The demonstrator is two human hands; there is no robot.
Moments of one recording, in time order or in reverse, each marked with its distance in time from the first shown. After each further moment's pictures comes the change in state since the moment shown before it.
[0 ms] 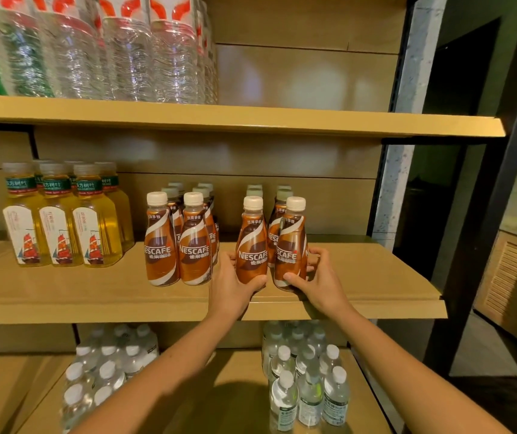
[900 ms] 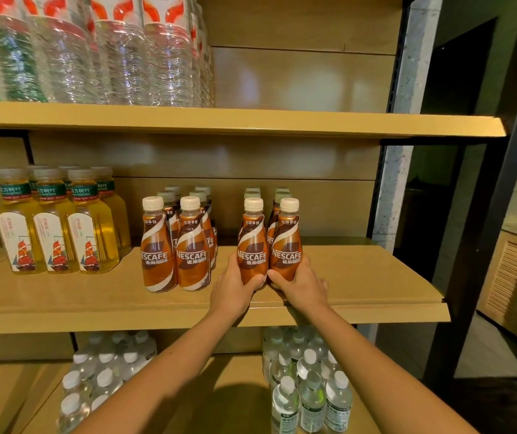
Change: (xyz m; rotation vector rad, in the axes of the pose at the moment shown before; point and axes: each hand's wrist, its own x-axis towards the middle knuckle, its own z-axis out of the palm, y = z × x) left_hand 0.013 0.000 0.007 0.080 -0.116 0.000; right_hand 0.012 -0.007 0.032 -0.257 0.061 0.125
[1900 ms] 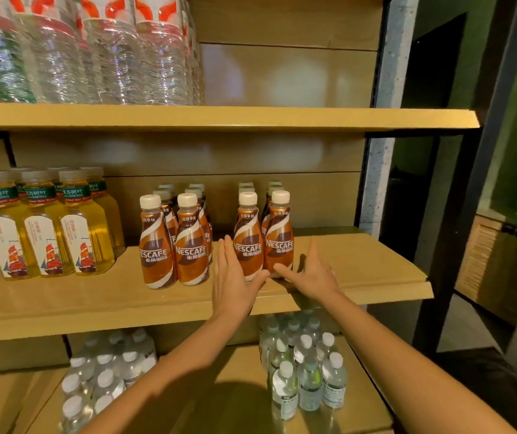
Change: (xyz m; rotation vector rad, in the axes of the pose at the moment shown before) left_hand -0.023 0.008 -0.004 0.068 0.047 0.086; right_hand -0.008 0.009 -0.021 -0.089 -0.013 0.046
